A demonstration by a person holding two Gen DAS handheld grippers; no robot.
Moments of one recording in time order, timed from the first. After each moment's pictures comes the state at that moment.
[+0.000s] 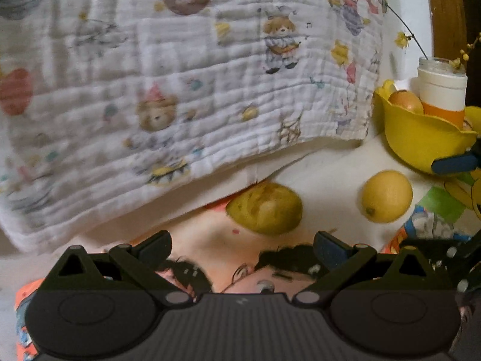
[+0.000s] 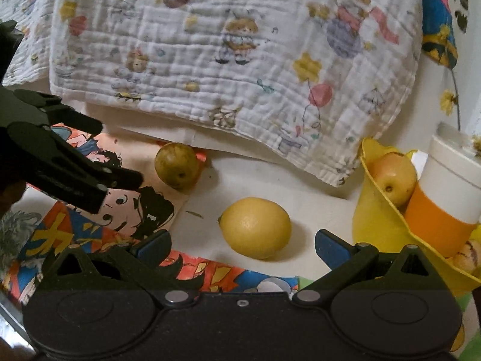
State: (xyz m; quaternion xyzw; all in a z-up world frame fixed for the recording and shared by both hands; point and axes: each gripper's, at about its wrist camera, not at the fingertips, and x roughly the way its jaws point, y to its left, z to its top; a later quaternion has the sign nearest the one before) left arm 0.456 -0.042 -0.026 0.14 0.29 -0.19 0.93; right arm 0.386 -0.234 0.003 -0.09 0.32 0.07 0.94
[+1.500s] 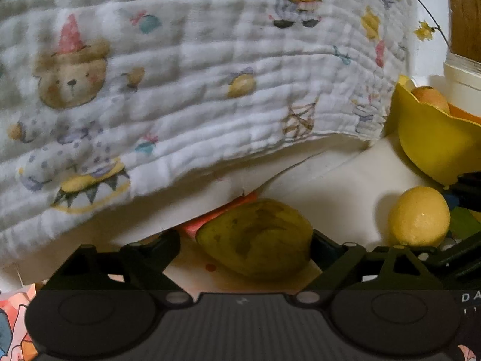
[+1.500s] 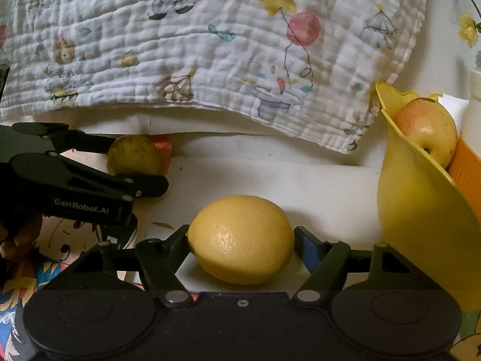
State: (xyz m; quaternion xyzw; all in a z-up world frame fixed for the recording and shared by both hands) left arm 0.524 -0.070 -0.074 0.12 0.32 -0.23 0.91; right arm 0.453 -0.256 -0.026 -0.01 0.38 0.03 0.92
